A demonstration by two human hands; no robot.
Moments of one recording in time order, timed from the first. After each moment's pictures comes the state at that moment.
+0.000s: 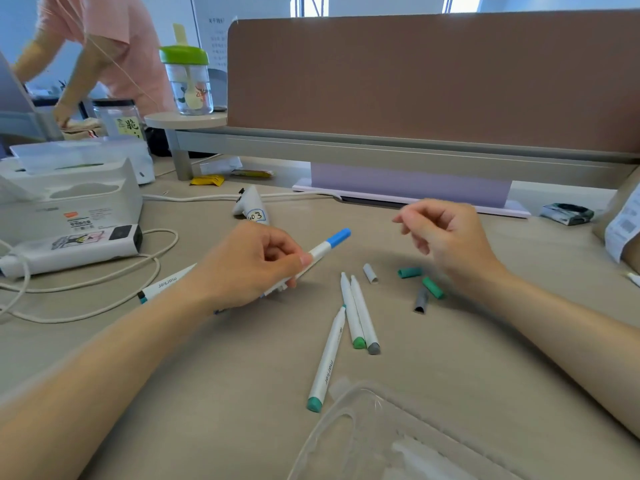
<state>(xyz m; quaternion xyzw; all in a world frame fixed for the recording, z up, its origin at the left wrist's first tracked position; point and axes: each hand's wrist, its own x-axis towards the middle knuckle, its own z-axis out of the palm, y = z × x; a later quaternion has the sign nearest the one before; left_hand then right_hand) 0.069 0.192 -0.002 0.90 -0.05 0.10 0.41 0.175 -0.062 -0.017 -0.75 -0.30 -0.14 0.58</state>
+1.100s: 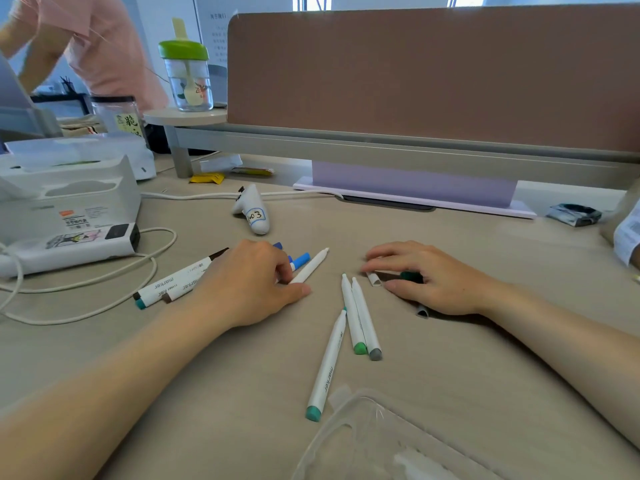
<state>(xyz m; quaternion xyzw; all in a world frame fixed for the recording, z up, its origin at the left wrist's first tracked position) 0.083 0.194 -0.025 0.99 0.02 0.12 0.11 0.193 -0.073 -0.041 -0.87 -0.46 0.00 0.18</state>
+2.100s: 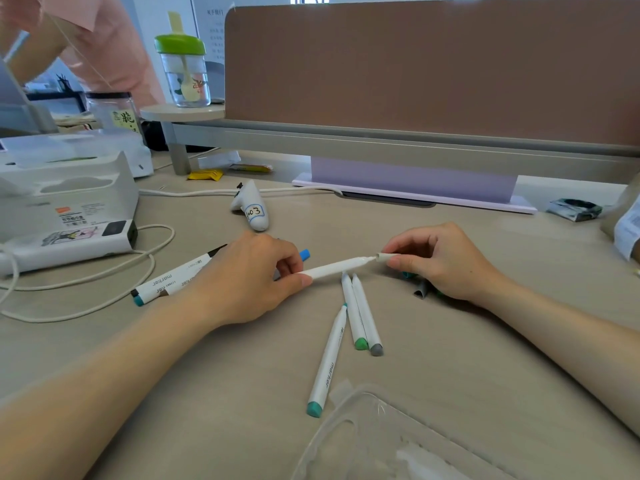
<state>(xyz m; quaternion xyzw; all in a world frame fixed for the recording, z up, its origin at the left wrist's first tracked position) 0.080 0.199 -0.025 0.97 -0.08 0.16 0.16 0.185 -0.071 -0.037 -0.81 -0.35 -0.03 0.46</state>
